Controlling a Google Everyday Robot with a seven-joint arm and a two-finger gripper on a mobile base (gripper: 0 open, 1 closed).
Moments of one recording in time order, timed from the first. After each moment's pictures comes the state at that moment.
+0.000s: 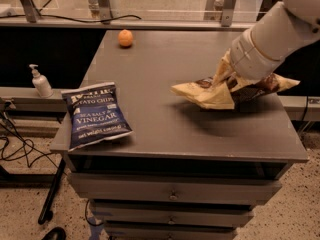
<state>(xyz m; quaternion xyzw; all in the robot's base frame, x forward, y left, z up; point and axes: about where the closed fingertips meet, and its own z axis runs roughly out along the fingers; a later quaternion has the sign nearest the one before) 0.545 -0.155 0.903 -0.85 0.47 -0.07 0.23</state>
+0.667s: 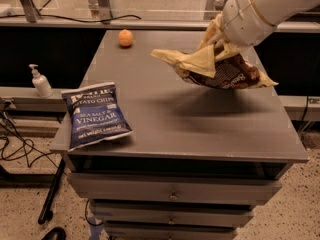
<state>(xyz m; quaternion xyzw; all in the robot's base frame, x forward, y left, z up) 0.570 -0.107 0.972 -0.82 0.47 -0.03 0.33</state>
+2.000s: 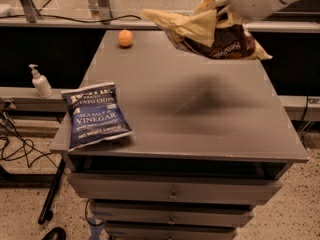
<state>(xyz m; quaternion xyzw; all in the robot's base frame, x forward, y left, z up) 0.575 -0.088 1.058 -0.81 0.34 -0.17 0.44</state>
